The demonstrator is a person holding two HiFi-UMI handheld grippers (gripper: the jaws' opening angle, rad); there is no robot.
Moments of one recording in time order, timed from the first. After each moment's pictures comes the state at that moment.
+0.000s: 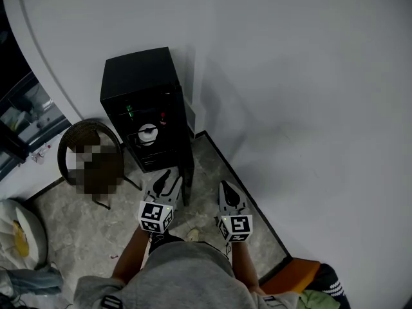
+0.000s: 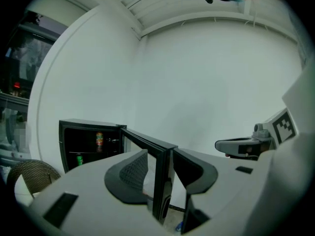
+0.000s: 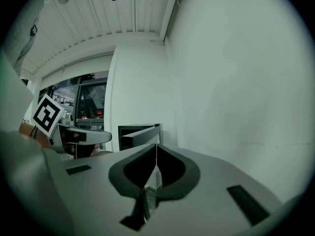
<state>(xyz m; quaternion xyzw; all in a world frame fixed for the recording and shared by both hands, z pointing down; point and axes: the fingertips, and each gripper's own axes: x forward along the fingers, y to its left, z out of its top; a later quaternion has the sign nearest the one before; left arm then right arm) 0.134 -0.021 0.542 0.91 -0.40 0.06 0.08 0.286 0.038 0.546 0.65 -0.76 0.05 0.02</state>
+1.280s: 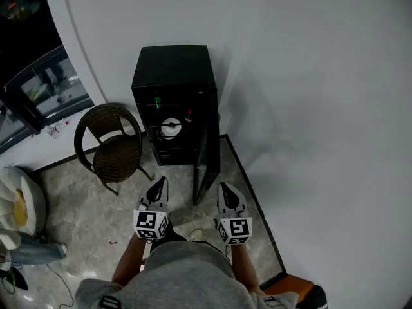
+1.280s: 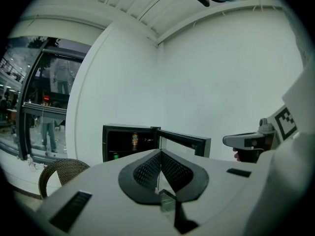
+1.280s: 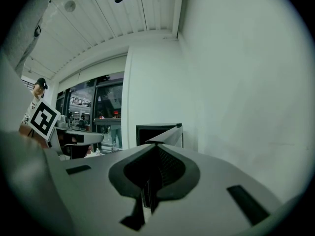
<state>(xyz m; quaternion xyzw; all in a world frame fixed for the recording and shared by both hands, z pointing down) 0.017 -0.013 0.546 0.84 -0.54 0.04 0.07 0.208 0.008 0.543 0.57 -0.82 0.04 0.03</state>
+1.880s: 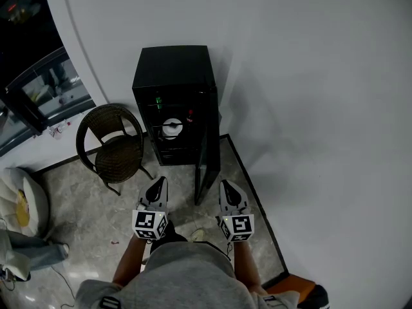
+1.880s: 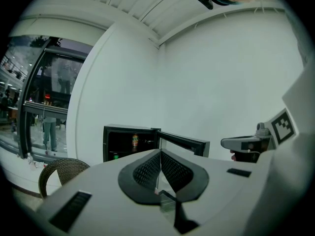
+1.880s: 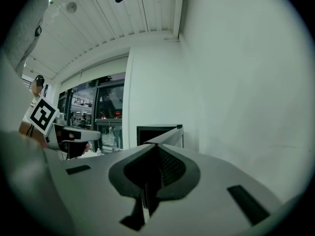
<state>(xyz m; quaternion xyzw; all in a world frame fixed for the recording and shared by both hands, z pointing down) 0.014 -0.009 0.539 0.84 -0.54 0.03 0.07 0.212 0.004 0.542 0.56 -0.83 0.03 0.03</state>
